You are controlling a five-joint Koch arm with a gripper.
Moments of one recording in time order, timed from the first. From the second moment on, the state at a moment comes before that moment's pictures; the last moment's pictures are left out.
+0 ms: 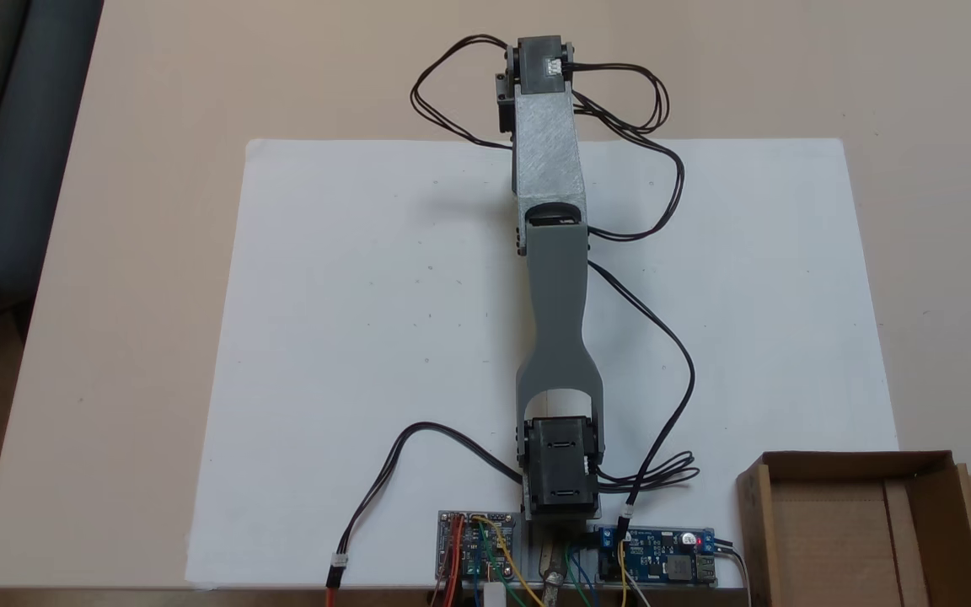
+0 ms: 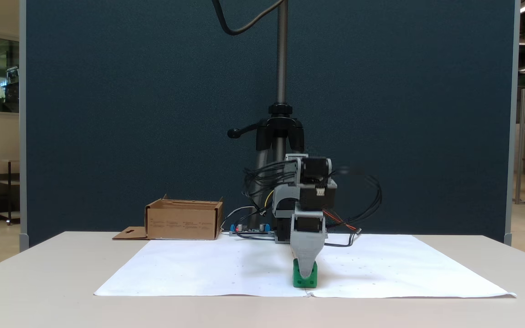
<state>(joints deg) -3.4 34.8 25.5 82.7 9.6</state>
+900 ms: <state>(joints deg) -2.1 31.9 25.4 77.3 9.7</state>
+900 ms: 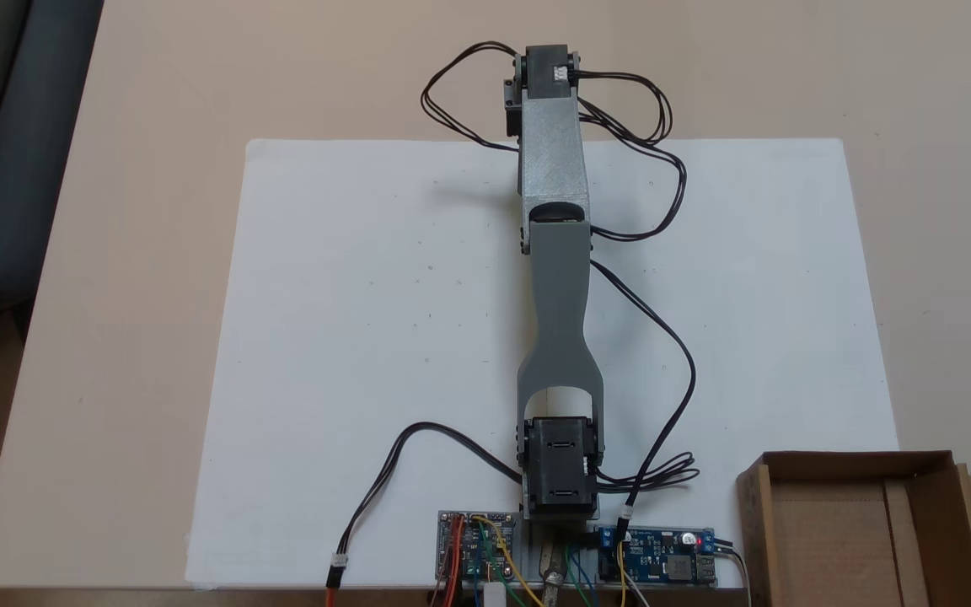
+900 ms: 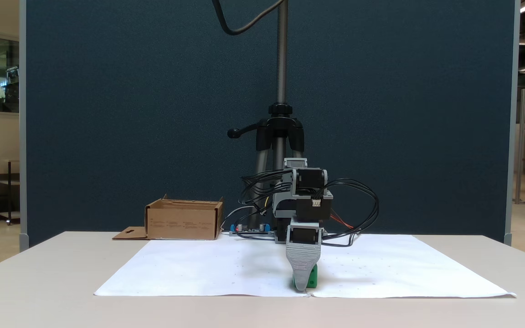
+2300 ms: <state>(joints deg) -2.0 46.2 37.4 75.6 9.6</state>
